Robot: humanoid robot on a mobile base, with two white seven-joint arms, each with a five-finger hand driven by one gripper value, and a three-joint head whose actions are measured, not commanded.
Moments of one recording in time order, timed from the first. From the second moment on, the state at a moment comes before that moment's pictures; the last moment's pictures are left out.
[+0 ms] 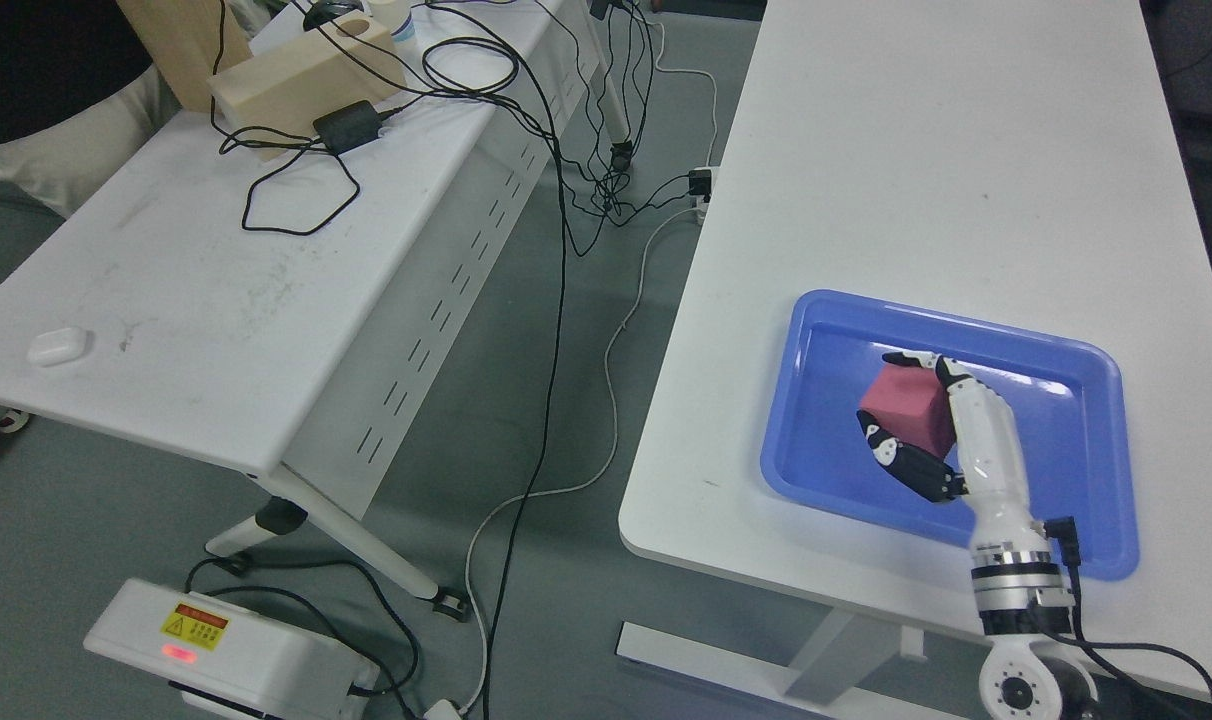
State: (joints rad) left arm 0.00 0.00 0.06 -0.08 0.00 -0.10 -0.08; right arm 0.13 -0.02 0.05 -1.68 0.72 -0.21 -0.12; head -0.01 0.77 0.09
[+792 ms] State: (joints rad) left arm 0.00 0.00 0.06 -0.08 0.00 -0.10 -0.08; right arm 0.12 0.00 0.02 -1.68 0.48 -0.07 -0.12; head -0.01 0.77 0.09
